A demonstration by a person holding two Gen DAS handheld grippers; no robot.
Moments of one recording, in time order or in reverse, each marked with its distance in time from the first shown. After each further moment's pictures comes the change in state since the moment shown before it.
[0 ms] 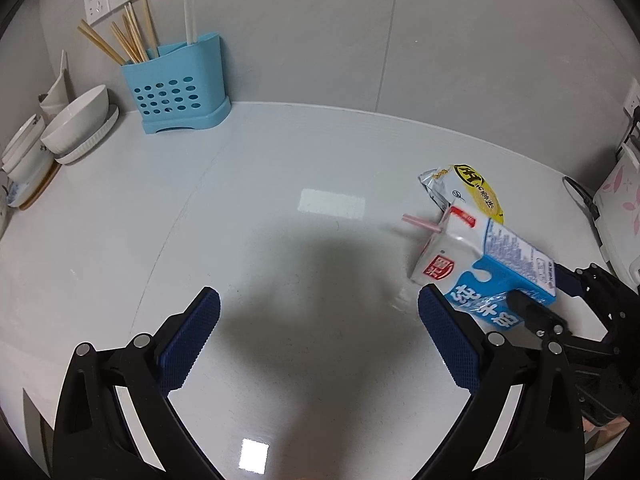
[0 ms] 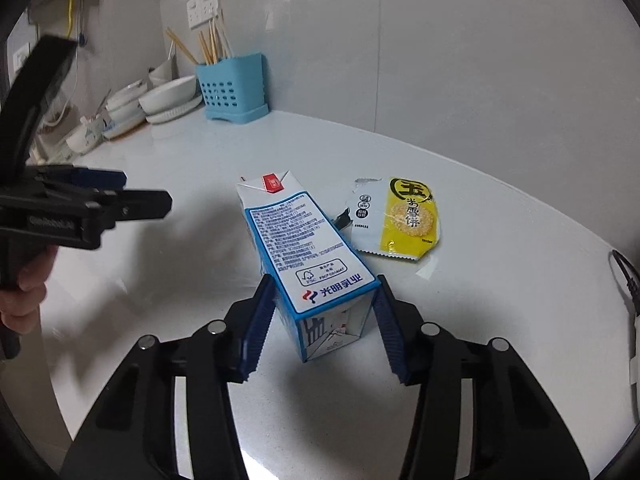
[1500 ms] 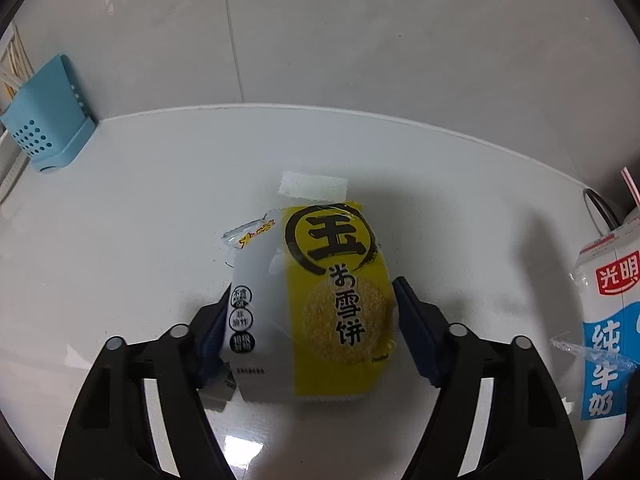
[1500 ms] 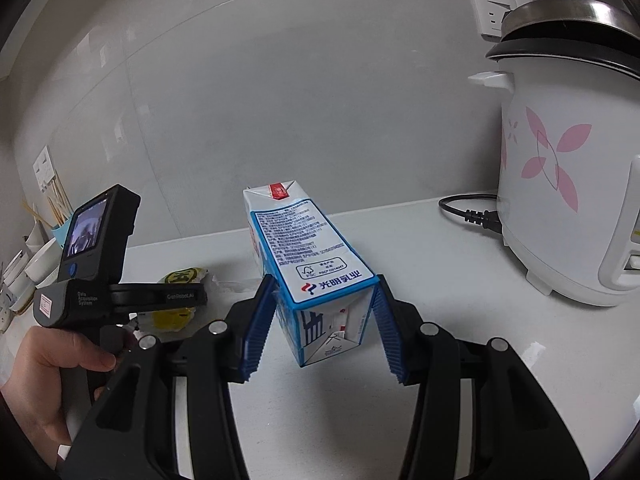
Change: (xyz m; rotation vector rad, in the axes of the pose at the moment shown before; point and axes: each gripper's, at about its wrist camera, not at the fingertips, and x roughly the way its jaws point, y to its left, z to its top) left arm 0.145 -0.155 0.077 0.032 0.094 0.012; right arm -0.057 -0.124 -0.040 0.467 -0.297 -0.399
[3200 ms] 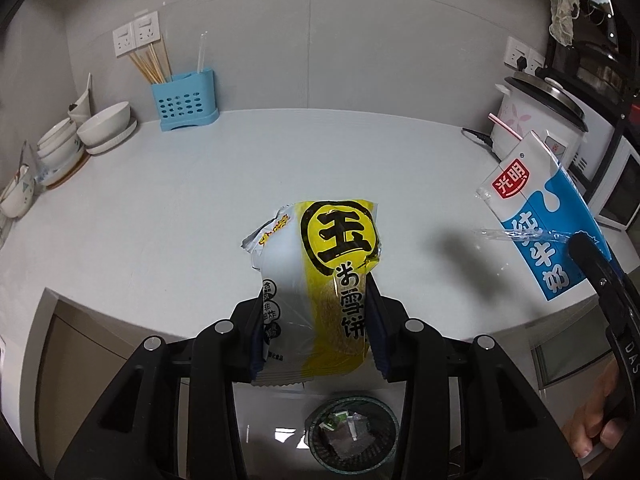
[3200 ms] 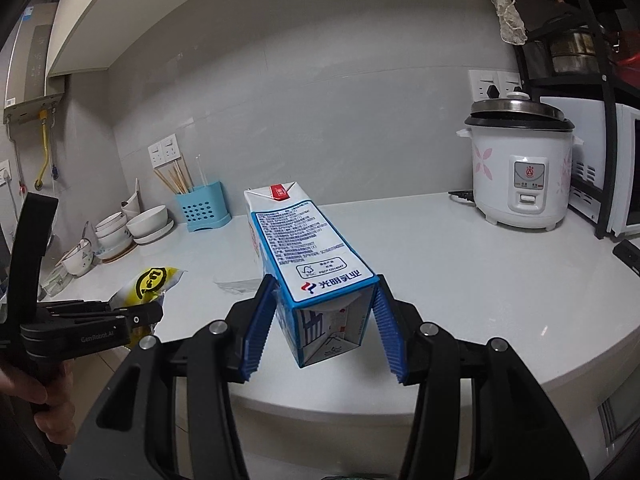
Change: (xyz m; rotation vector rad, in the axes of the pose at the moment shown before) left arm -0.295 0.120 -0.322 0.095 -0.247 -0.071; right arm -0.312 0.058 -0.125 -0.076 -0.093 0.157
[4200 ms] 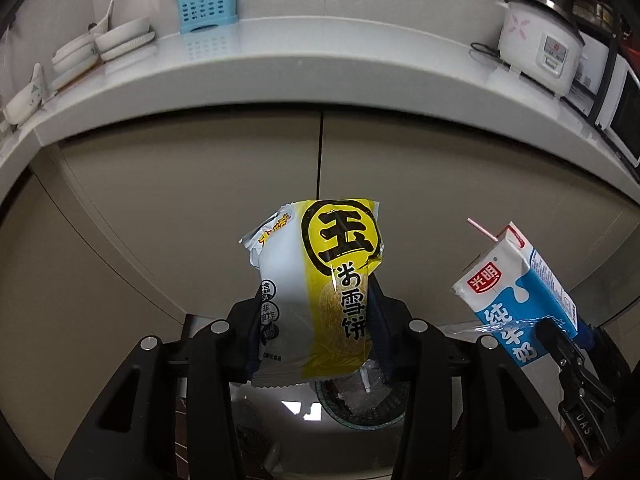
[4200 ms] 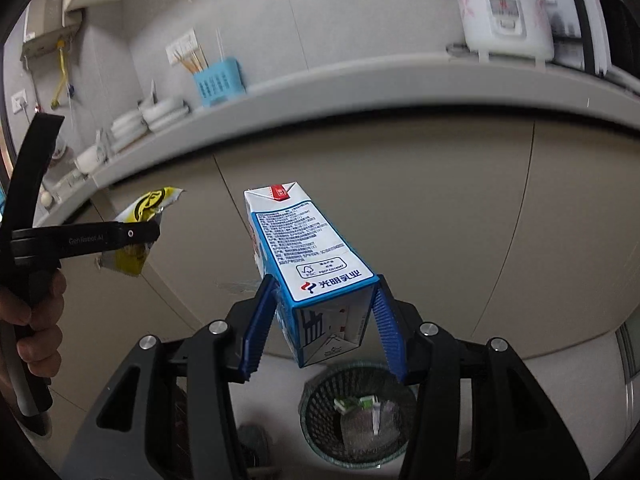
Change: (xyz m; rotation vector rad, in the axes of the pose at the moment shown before) left arm 0.061 0.020 -0.221 -0.025 0.096 0.016; right arm -0.029 -0.011 -0.272 0.010 0.268 0.040
